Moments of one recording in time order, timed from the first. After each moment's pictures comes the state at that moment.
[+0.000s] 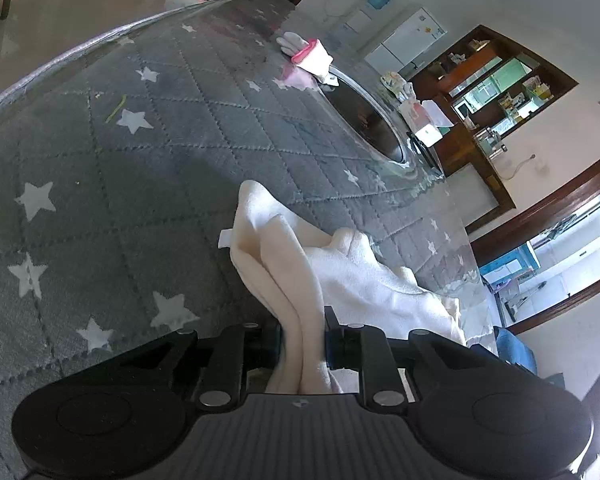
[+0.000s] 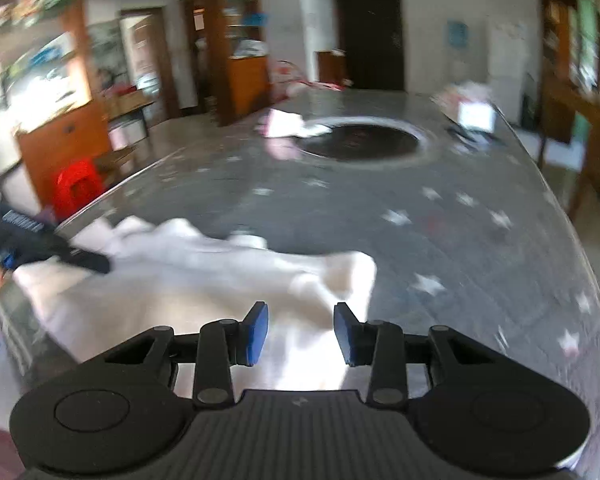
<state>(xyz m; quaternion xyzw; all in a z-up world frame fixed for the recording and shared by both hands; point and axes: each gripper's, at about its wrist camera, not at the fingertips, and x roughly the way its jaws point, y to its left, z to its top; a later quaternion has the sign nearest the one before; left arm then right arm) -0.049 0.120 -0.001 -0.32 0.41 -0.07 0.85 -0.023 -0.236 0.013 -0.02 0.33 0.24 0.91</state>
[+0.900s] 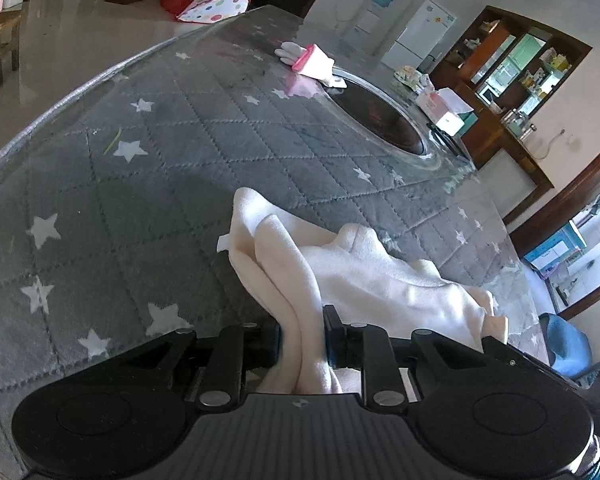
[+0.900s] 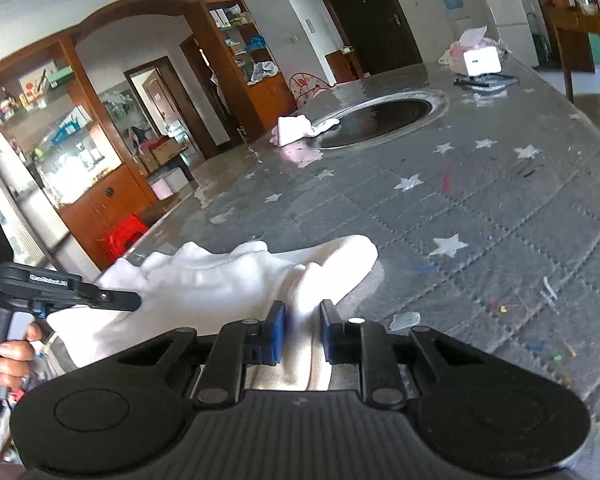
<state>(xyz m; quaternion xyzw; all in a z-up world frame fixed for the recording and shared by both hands) -0.044 0.090 0.011 -0.25 0.42 -0.02 0.87 -0.004 -0.266 -0.016 0.12 0.34 0.32 0.88</state>
